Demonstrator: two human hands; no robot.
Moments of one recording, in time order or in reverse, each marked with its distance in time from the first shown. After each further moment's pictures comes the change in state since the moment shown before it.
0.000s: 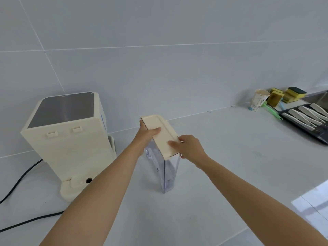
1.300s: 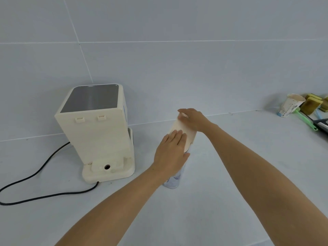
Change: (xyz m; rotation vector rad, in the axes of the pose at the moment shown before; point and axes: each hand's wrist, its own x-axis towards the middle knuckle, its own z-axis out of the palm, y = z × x) left_hand -0.066 -0.025 0.019 1.460 0.099 0.564; right_hand 0.089 -0.038 0.000 -0.470 -0.149 -0.214
